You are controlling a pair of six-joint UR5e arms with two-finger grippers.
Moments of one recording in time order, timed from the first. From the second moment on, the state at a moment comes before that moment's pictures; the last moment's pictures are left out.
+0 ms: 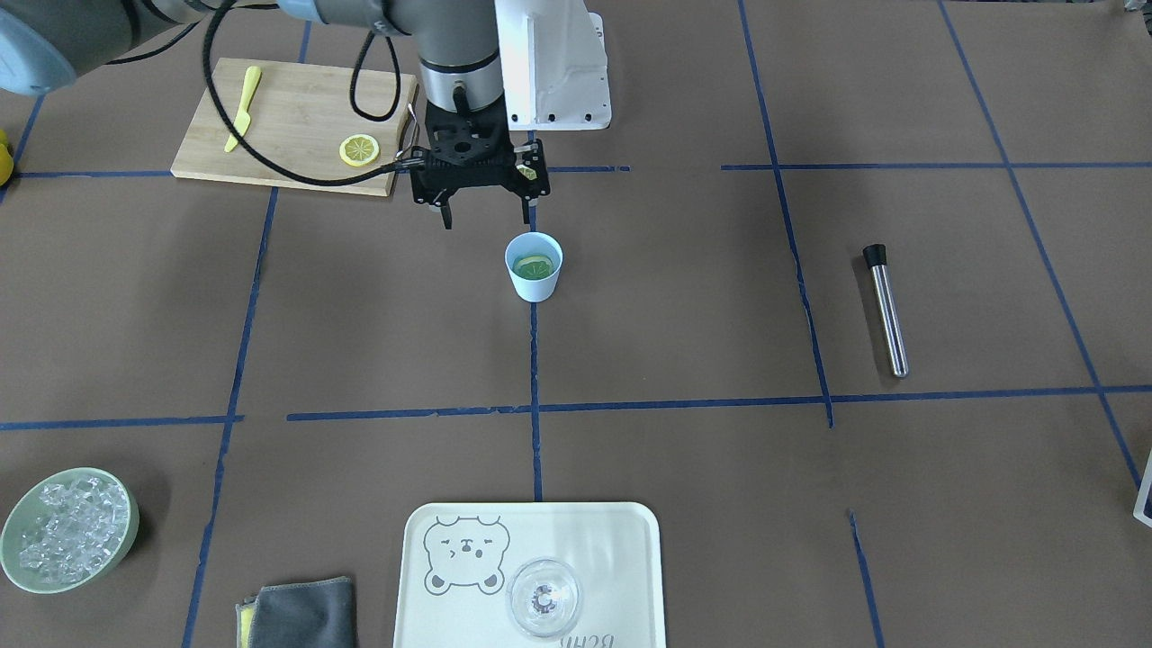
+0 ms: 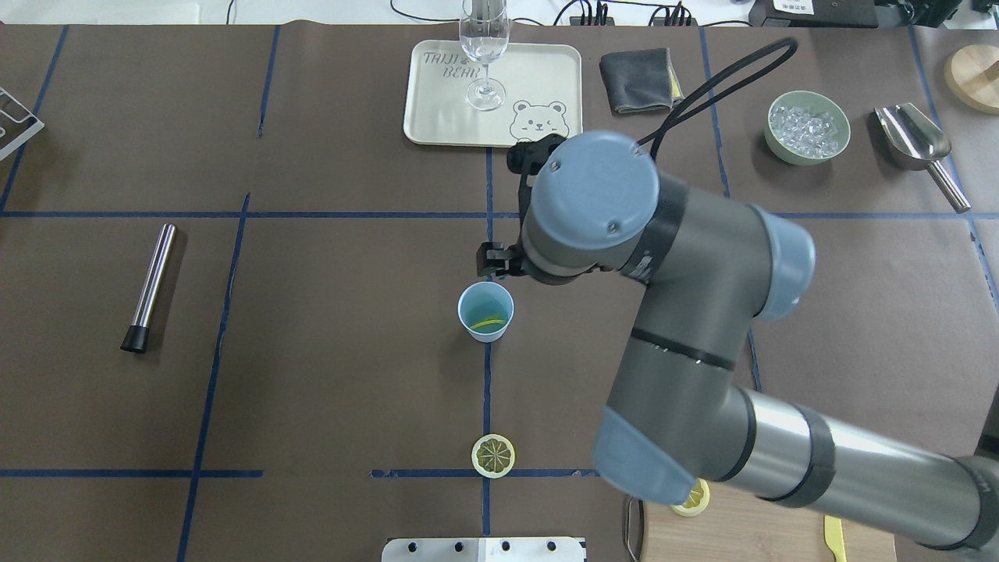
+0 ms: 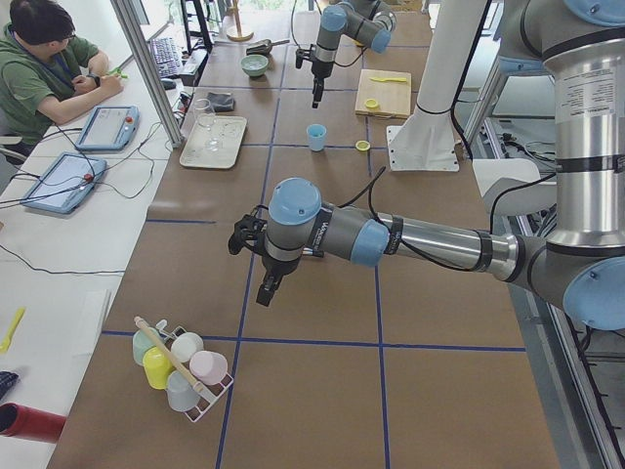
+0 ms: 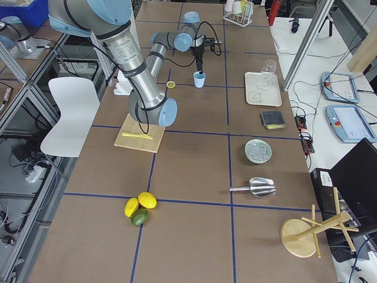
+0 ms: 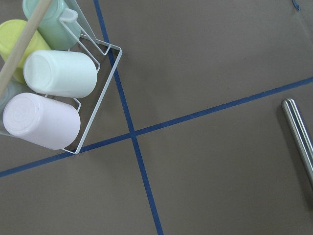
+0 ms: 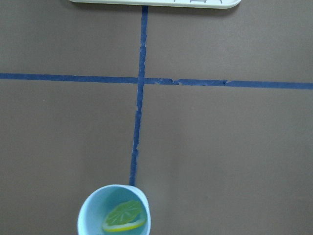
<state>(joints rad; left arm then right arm) -1.56 -1.44 -1.88 -1.74 -2.35 0.06 0.54 -0.87 1.90 -1.78 1.77 1.13</state>
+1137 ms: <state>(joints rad) -1.53 -1.56 -1.81 -2.19 -2.43 -0.05 1.27 -1.46 1.94 -1.77 2.18 0.09</state>
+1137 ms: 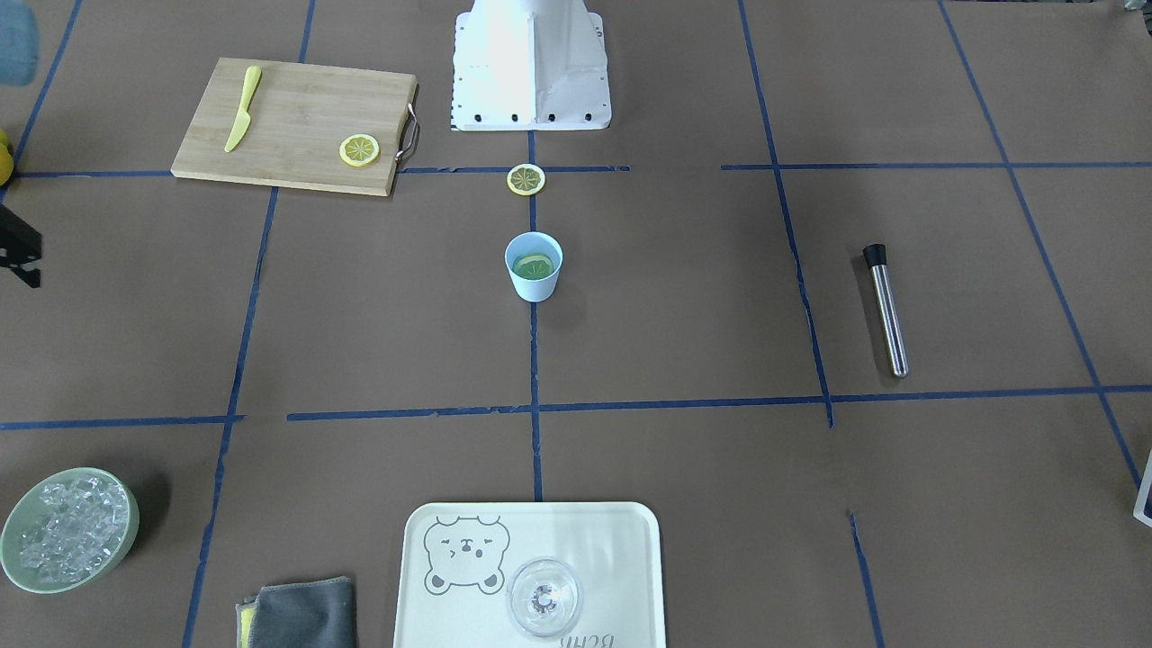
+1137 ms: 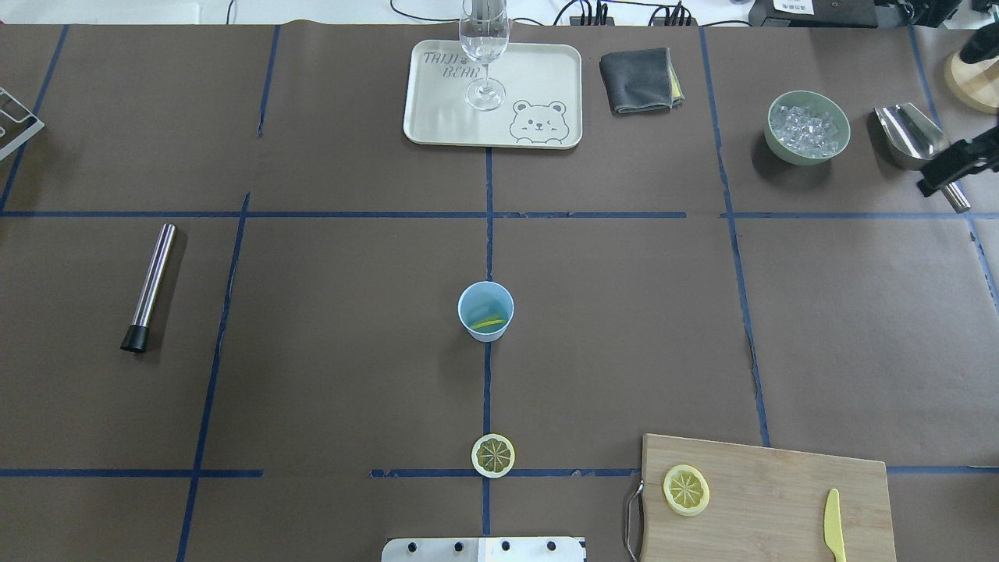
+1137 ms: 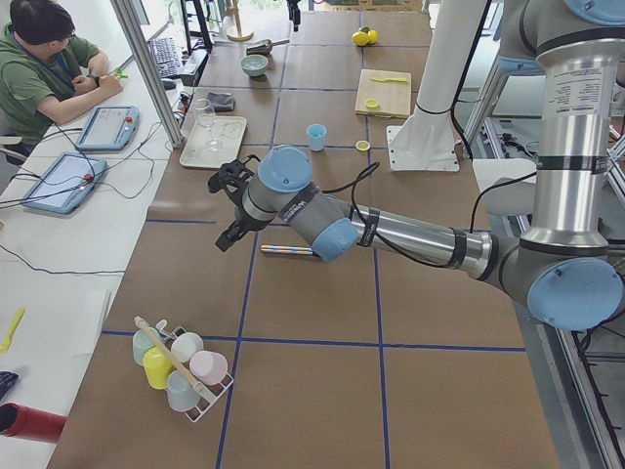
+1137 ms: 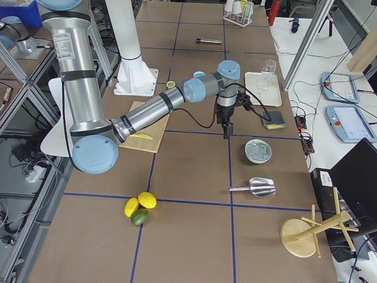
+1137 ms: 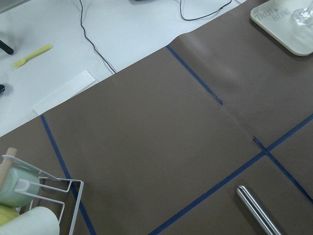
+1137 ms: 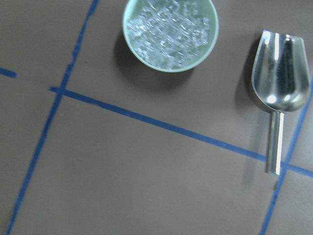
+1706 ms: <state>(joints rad) -1.22 -1.55 -1.82 -2.23 -2.16 -0.51 1.51 -1.71 1.93 -1.77 2.24 -0.11</state>
